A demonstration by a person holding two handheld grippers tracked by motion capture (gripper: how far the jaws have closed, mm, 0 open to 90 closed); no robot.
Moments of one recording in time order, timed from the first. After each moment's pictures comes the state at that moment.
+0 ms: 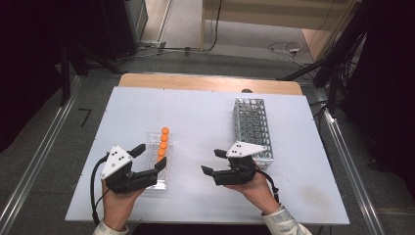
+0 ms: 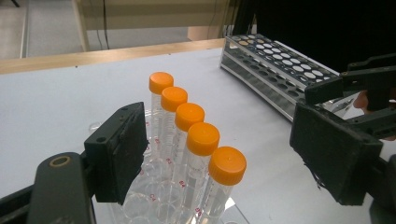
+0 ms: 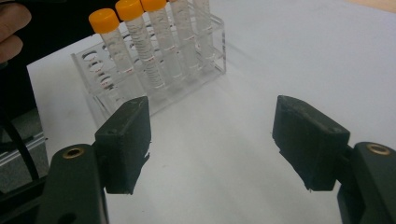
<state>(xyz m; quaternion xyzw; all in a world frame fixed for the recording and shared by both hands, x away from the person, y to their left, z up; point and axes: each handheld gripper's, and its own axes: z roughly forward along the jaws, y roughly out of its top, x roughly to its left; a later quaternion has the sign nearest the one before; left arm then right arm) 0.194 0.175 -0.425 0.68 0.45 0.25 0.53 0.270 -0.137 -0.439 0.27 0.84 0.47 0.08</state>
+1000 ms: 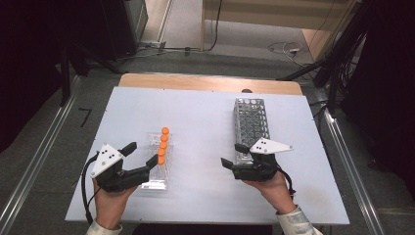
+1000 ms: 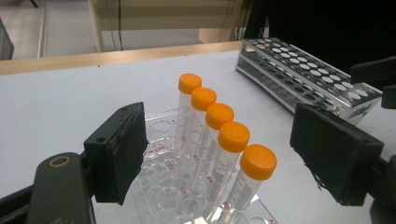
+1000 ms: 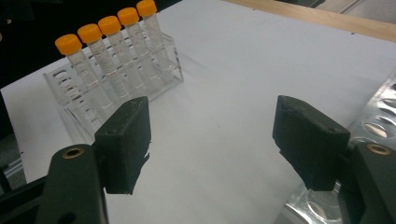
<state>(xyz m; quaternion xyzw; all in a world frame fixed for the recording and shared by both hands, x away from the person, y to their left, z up) 0.194 0.193 -0.422 0.66 0.47 0.26 0.52 0.273 -0.185 -0.427 0.31 0.81 0.49 0.11</state>
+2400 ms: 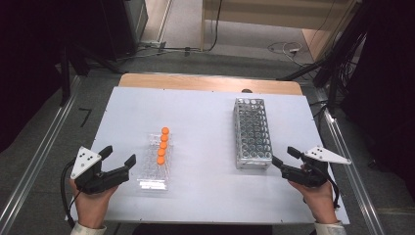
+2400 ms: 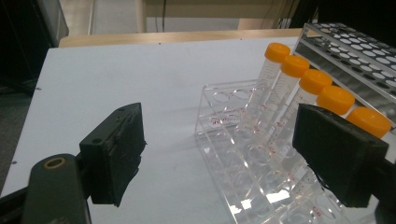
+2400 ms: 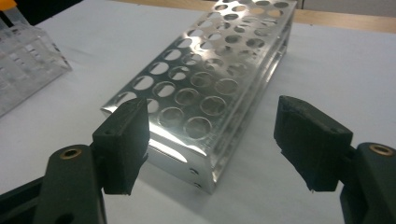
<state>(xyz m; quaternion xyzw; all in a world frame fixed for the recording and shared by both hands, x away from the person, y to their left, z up) 0.187 0.240 -0.444 0.64 0.52 0.30 0.47 0.265 -0.307 -0.437 0.44 0.75 0.46 0.20</state>
